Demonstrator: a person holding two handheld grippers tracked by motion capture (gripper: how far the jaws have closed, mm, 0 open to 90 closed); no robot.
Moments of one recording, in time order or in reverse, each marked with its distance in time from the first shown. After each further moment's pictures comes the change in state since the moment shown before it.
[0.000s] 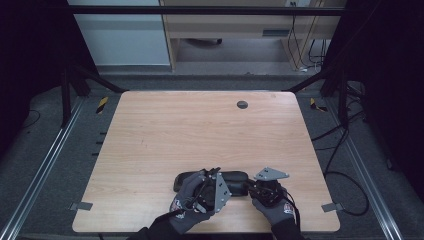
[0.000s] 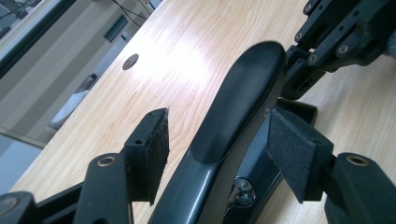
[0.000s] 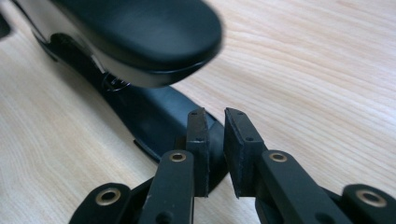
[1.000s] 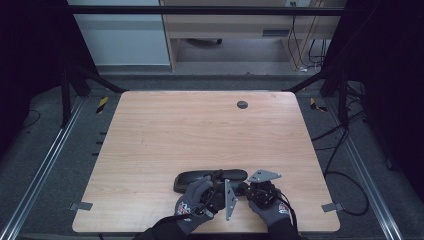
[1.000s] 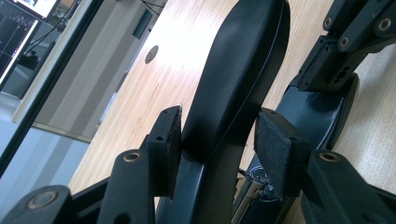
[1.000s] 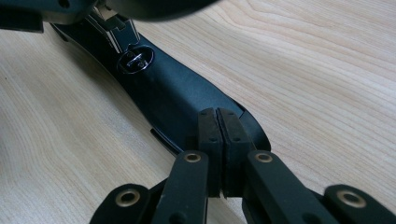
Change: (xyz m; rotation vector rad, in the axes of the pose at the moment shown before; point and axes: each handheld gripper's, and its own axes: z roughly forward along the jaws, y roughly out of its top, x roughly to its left) left arm -0.024 -0.006 0.023 0.089 0.148 0.186; right arm 0.009 -0.003 0.014 0.058 0.044 -0.039
